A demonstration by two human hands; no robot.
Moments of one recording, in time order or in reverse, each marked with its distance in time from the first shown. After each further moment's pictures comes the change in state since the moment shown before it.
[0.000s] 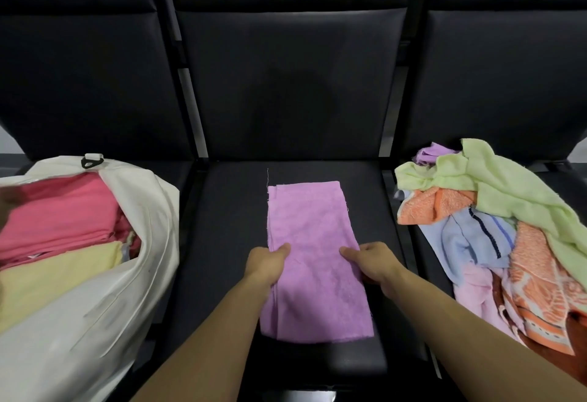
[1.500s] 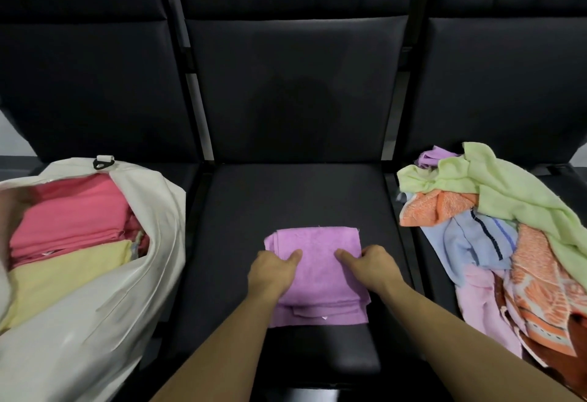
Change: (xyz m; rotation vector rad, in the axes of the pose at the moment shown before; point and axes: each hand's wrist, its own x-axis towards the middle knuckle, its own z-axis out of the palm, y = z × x) left_hand -0.018 -0.002 0.001 0.409 0.081 0.089; right_hand 0.017 0.021 0.011 -0.452 0.150 -0.118
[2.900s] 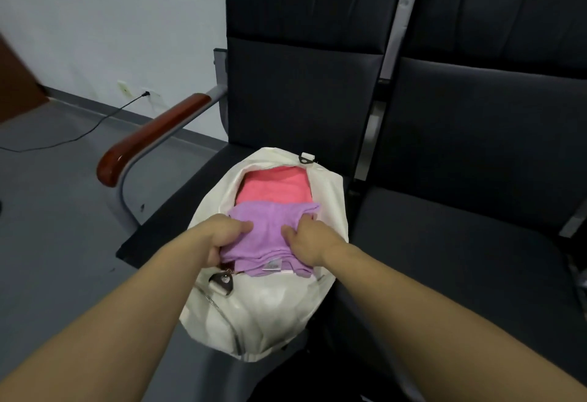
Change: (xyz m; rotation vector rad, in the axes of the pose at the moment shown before) left_hand -0.018 -0.190 -0.350 -0.596 0.058 -0.256; right_hand -0.169 -0.341 0.191 -0.476 -0.401 -0.712
